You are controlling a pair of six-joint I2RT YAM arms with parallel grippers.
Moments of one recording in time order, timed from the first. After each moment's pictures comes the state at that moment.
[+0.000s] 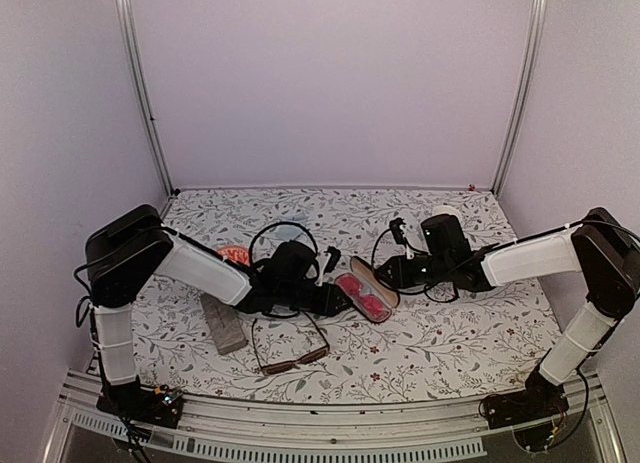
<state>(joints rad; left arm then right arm) -0.92 2.00 1.00 0.35 0.21 -0.58 0.65 1.64 0.78 0.22 -0.26 0.41</state>
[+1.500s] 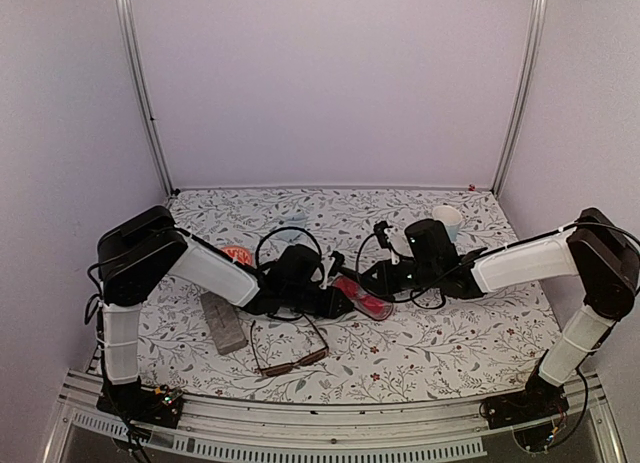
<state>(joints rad) -0.93 2.07 1.05 0.36 0.22 -0.61 0.77 1.66 0.81 0.24 -0.18 0.43</state>
